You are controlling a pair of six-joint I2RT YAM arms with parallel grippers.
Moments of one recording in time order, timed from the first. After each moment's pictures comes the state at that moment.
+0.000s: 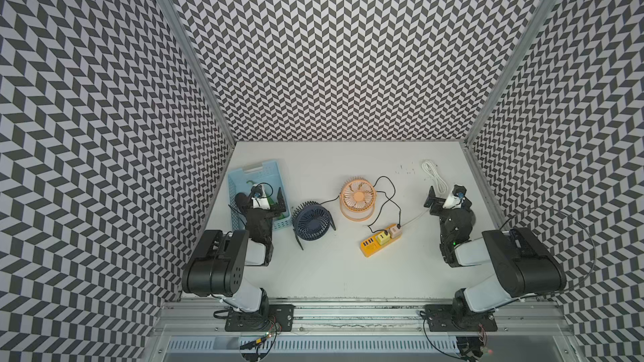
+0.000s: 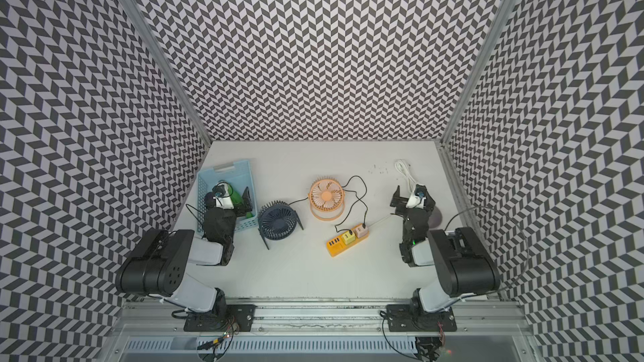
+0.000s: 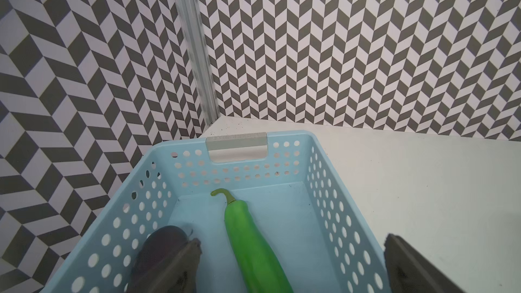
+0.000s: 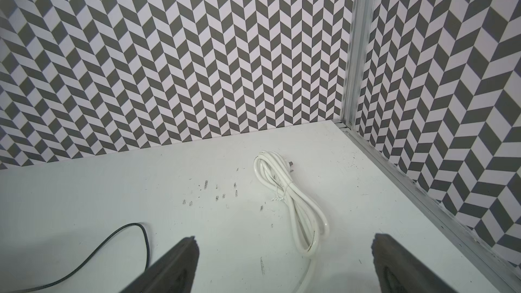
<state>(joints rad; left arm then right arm) -0.03 1.56 0.25 1.21 -0.19 -0.02 0.08 1.56 0.23 1.26 0.30 0.08</state>
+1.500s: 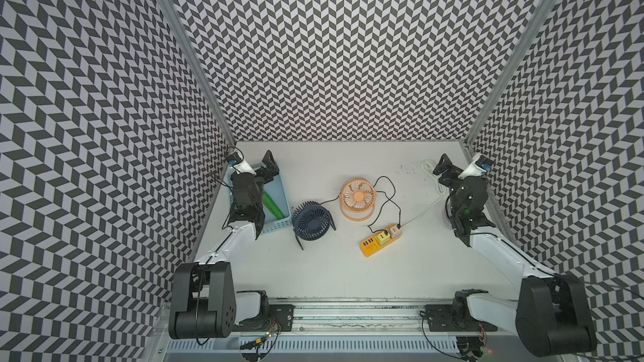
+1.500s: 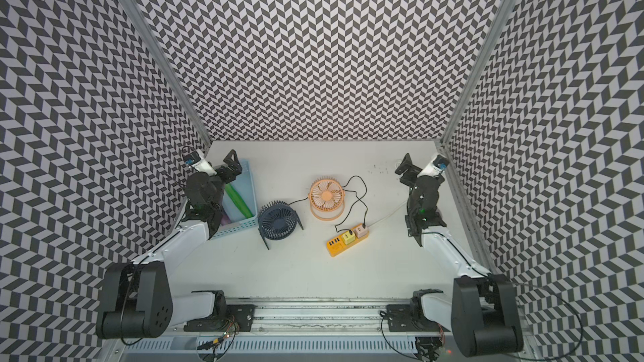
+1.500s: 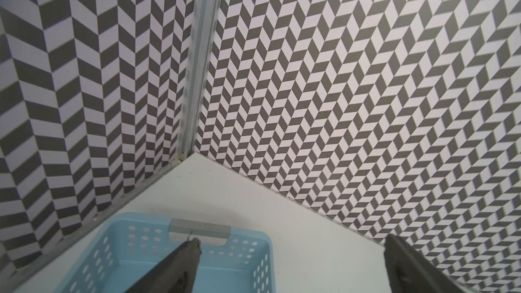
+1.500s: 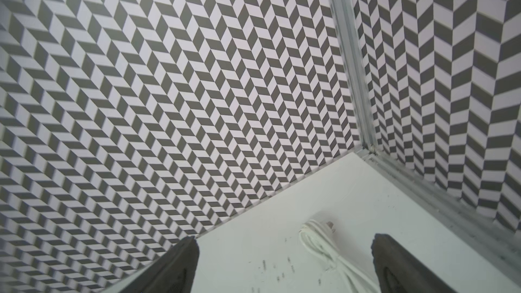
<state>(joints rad) 0.03 1.29 0.69 0.57 -0.09 -0.46 0.05 1.18 0.63 0.49 0.28 0.51</state>
